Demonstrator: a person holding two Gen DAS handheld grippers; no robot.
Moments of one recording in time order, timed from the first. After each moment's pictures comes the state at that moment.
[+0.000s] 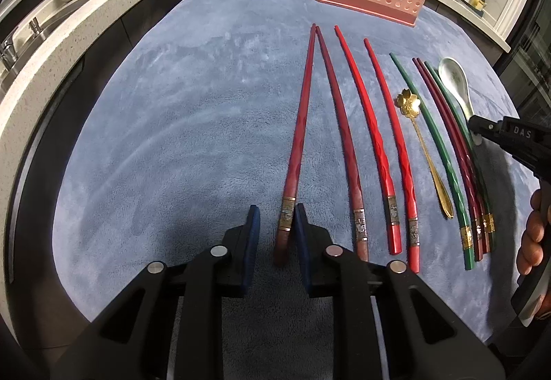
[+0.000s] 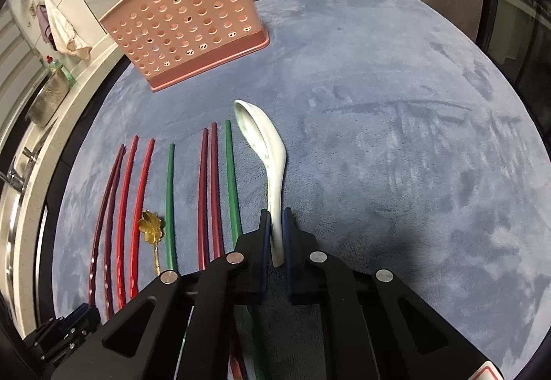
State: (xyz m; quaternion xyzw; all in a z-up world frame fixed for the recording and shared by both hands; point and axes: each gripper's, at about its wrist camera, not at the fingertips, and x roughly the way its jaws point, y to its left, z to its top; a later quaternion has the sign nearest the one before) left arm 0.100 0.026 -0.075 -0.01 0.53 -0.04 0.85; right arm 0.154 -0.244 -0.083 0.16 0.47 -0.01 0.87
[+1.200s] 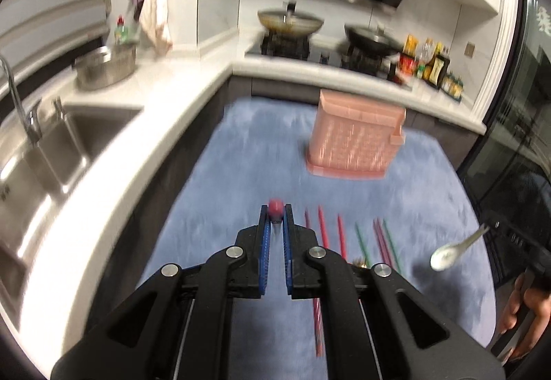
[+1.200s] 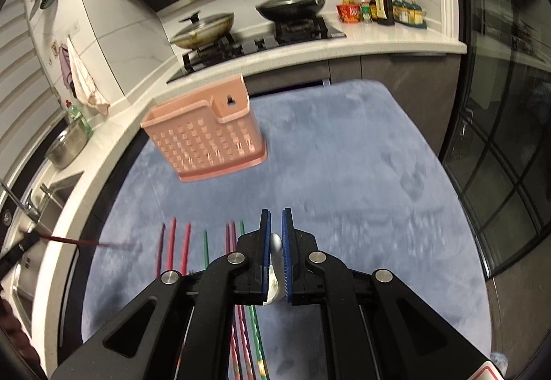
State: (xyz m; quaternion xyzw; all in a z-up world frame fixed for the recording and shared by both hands) left arm 0.139 0.052 0.114 -0.04 0.34 -0.05 0.94; right arm 0.123 -0.283 0.053 0.15 0.36 -0.03 0.92
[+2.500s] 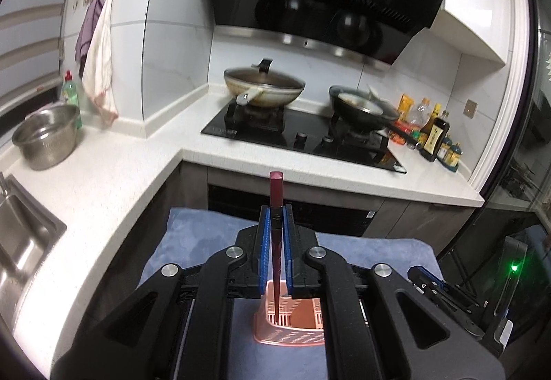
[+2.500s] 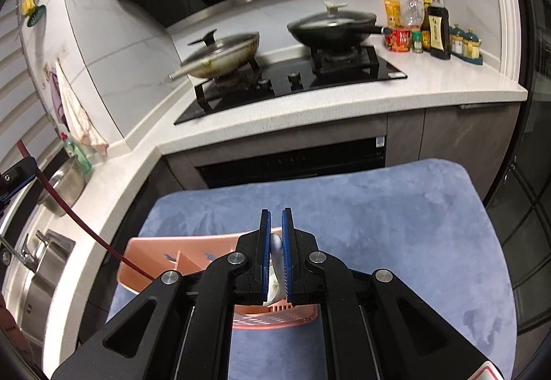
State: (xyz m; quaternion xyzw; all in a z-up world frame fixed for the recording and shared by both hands) left arm 0.367 -0.019 0.174 -0.07 0.27 -0.08 0.96; right arm 0.363 -0.271 0.077 0.14 0.33 0.01 0.93
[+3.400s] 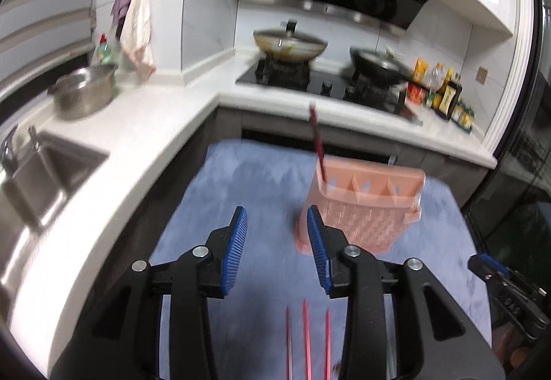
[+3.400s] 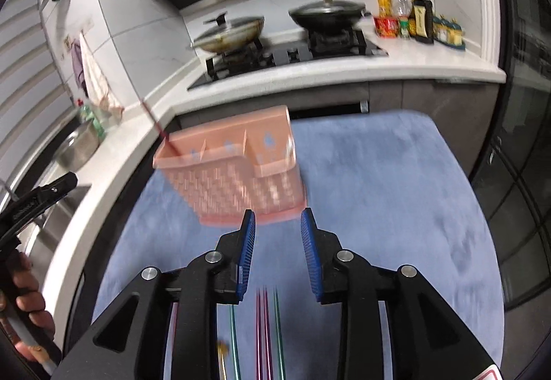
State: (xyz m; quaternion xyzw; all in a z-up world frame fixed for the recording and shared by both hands) left arm 0.250 0.023 0.107 -0.06 0.33 -0.04 0.94; right arm 0.203 -0.256 0.060 0.13 0.36 0.01 0.92
